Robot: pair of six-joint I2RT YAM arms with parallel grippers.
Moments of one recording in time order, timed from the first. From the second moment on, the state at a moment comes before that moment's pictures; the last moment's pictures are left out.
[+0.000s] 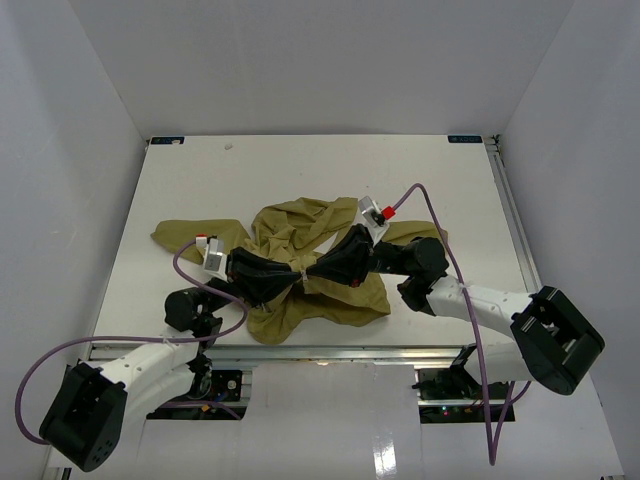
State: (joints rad) left arm -0.53 0.88 0.17 1.38 0.67 -0.79; right arm 0.81 1.31 0.58 1.23 -0.80 0.73
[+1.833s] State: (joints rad) left arm -0.52 1.07 0.18 1.42 0.92 -0.79; right arm 0.76 1.24 0.66 0.76 -0.97 0.44
